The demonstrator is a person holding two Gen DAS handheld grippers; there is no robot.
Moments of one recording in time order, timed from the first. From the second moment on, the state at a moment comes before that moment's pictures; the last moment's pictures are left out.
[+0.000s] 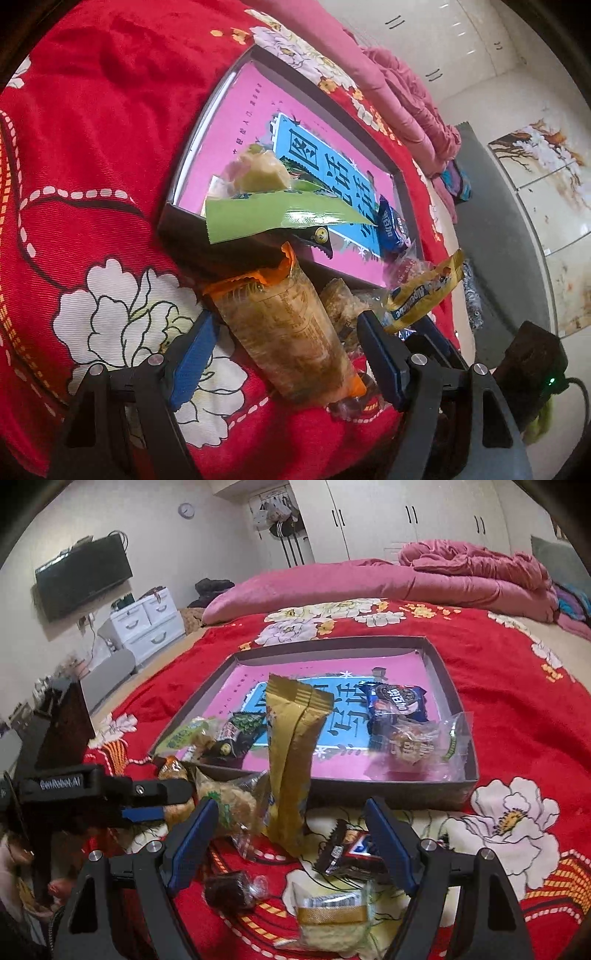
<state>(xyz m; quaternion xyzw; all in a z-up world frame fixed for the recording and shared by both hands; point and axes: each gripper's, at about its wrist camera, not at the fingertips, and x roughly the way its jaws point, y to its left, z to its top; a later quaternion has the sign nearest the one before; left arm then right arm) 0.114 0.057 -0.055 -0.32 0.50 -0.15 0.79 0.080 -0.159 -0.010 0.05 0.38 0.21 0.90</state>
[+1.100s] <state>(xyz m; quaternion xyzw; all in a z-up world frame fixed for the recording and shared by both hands) 0.113 0.054 -0.039 -0.32 0.47 -0.17 0.80 0.100 -0.166 -0.018 0.11 0.40 0.22 0.88</state>
